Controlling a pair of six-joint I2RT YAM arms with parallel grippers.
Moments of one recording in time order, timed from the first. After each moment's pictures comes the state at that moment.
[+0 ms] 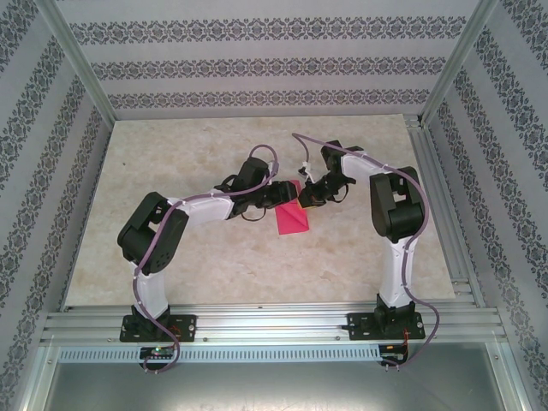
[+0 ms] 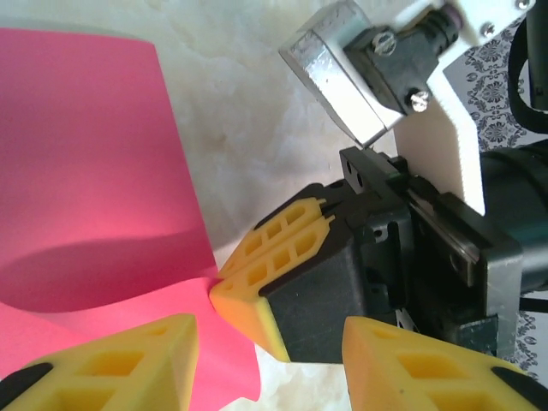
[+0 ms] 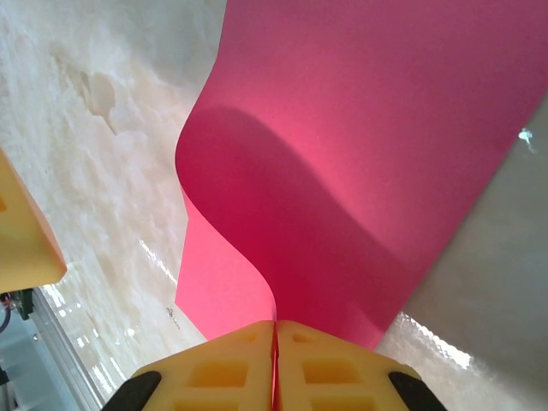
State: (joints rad) left arm -0.63 1.90 1.16 0.10 0.40 -0.90; right arm 0.26 2.12 1.49 -0.91 -0.71 -0.19
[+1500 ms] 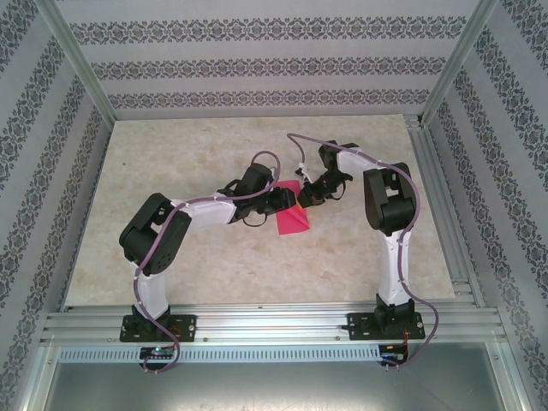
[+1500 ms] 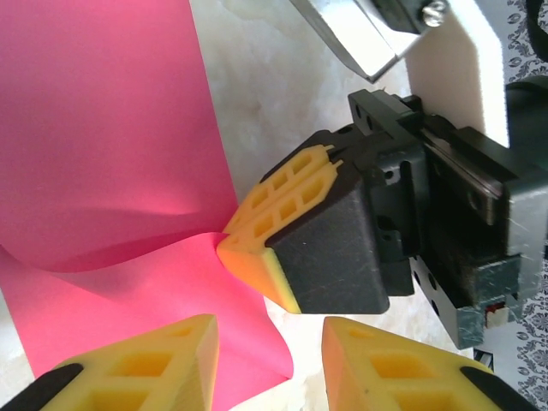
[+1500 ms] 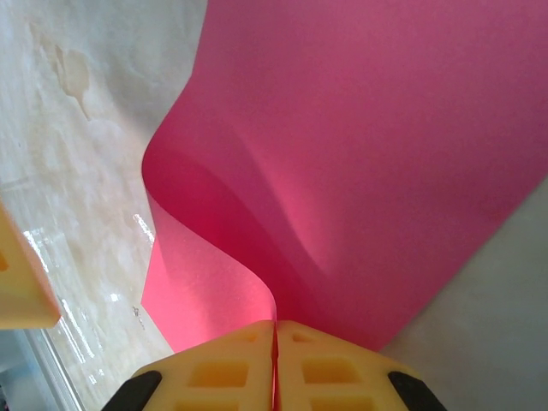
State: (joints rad) left arm -0.66 1.91 1.14 0.08 0.36 -0.90; right arm 0.25 2.24 1.62 -1.01 -0.72 -0.34
